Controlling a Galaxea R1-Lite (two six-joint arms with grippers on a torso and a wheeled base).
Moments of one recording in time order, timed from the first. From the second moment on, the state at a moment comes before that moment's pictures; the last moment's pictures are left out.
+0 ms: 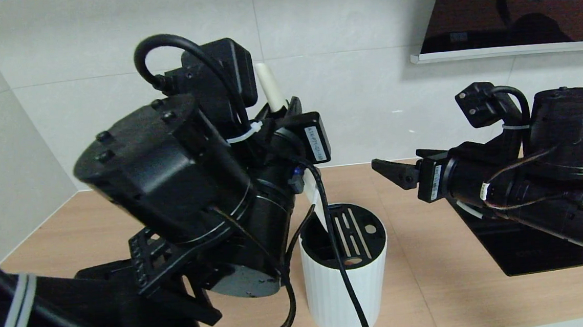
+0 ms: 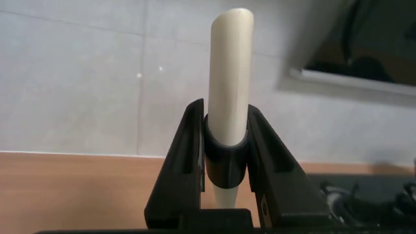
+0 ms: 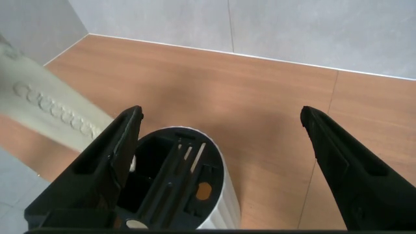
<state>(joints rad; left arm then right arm) -0.95 1.80 -0.95 -1.18 0.79 0.02 0.63 1.59 -0.79 -0.70 -0.09 0.17</state>
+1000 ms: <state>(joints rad) -0.97 1.89 -0.90 -1.18 0.78 -0.01 0.63 1.59 -0.79 -0.70 -0.09 0.17</state>
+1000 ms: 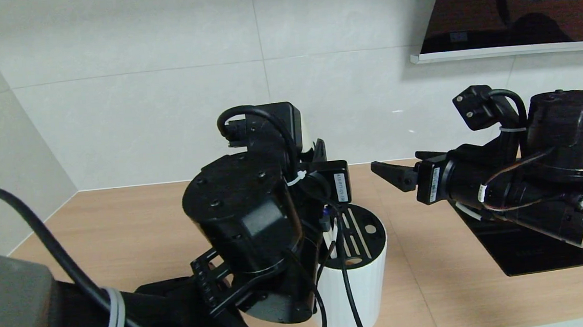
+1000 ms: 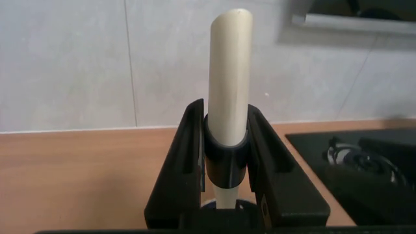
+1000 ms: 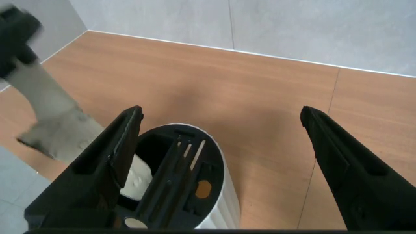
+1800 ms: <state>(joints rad) -0.97 1.98 -0.84 -1.19 0.77 -0.03 0.63 1.60 -0.79 -0.70 -0.09 0.16</state>
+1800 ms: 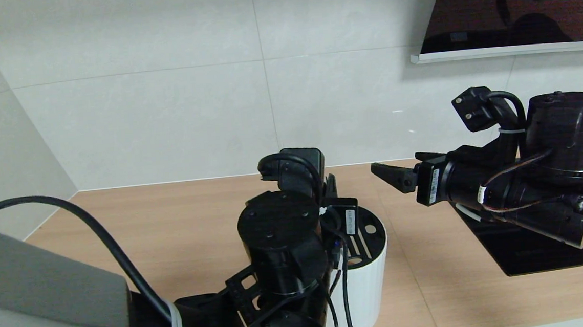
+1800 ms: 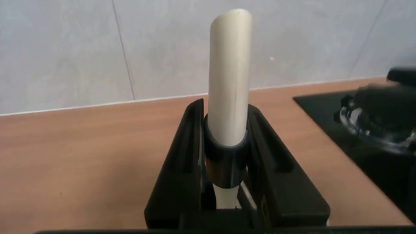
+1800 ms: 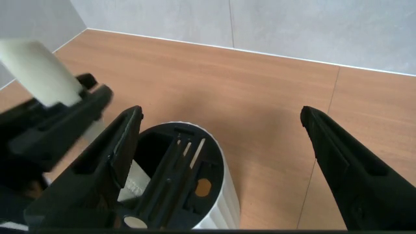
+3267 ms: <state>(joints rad) -0.97 2.06 -0.84 -1.19 0.77 -0.07 0.63 1.60 -0.79 -0.70 -0.09 0.16</state>
